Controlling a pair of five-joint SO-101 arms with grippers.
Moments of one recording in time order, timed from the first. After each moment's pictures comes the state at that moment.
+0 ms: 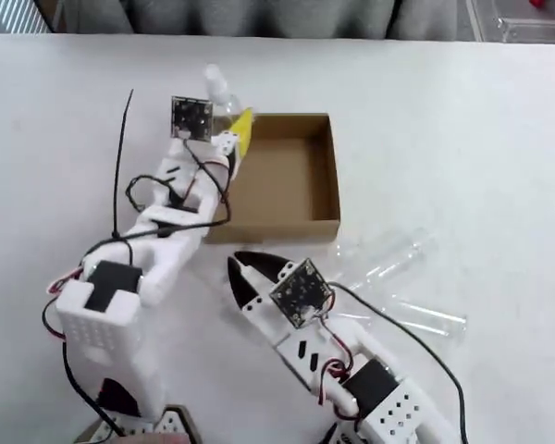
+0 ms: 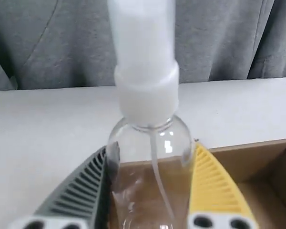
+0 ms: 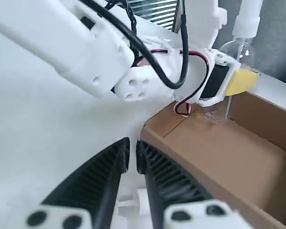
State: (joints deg) left arm 6.1 22.5 33.9 -34.1 5.4; right arm -43.6 -89.3 94.2 18.1 7.1
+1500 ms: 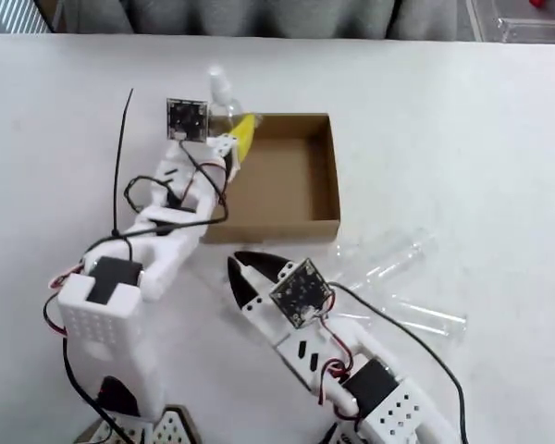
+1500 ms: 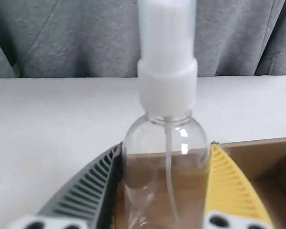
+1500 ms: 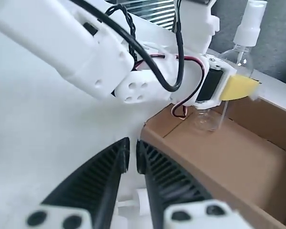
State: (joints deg) left arm 5.1 24.4 33.1 -33.9 6.9; right arm -43.6 -89.3 94.2 18.1 7.1
